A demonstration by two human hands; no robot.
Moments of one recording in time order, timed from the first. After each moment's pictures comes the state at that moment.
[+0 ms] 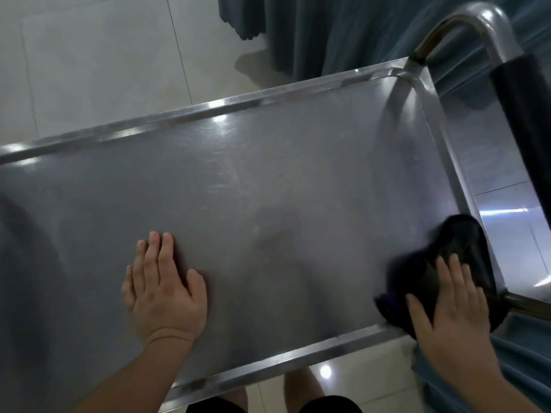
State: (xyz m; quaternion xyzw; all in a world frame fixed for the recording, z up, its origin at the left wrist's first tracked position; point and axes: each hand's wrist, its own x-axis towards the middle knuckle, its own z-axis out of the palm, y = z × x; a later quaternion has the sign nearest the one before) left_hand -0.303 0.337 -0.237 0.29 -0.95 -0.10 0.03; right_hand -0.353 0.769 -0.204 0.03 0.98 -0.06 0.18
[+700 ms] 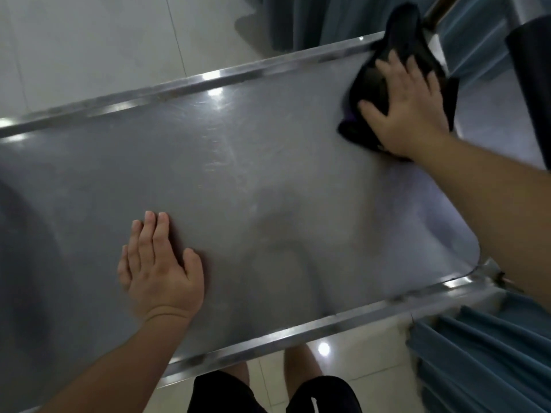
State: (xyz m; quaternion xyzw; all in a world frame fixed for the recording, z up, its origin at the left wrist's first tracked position) left_hand -0.304 0.337 -0.233 0.30 -0.95 -0.11 0.01; right_hand -0.639 0.663 -0.203 -0.14 0.98 -0.07 0.10
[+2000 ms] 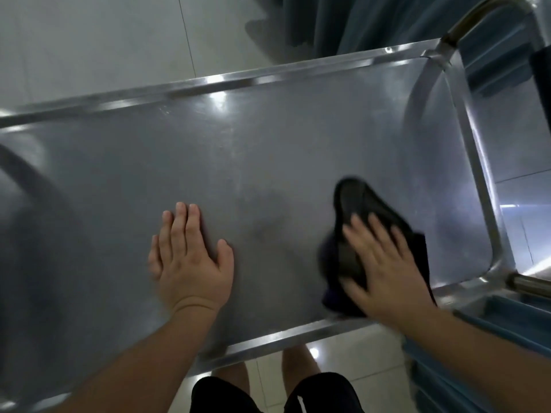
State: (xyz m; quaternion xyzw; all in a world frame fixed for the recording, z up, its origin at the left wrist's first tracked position) left_hand -0.301 0.333 -0.241 0.29 -0.95 -0.12 0.02; right_hand -0.377 0.658 -0.207 -0.29 0.94 -0.04 0.15
